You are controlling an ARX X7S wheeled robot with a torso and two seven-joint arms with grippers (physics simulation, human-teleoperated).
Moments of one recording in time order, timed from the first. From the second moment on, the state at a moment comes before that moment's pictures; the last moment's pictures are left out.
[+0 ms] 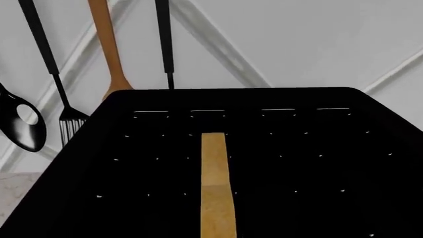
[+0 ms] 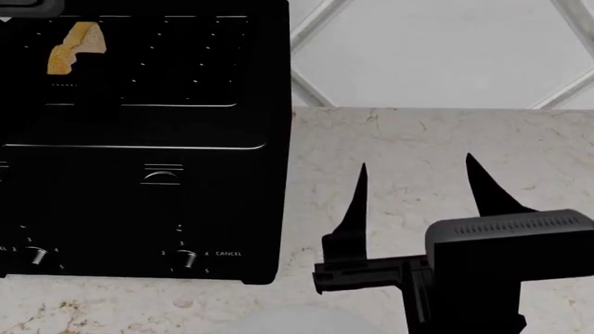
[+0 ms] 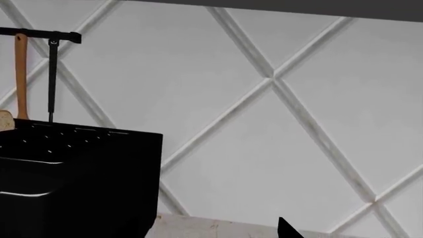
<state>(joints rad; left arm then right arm) -1.26 -0.44 0.41 -0.20 -1.03 -1.06 -0.53 0.34 0.32 -0.10 -0.70 0.33 0.71 0.22</state>
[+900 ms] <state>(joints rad) -1.35 -0.47 0.38 -0.12 -1.07 -1.09 -0.56 0.32 0.33 -0.10 -0.70 0.35 0.69 0.23</state>
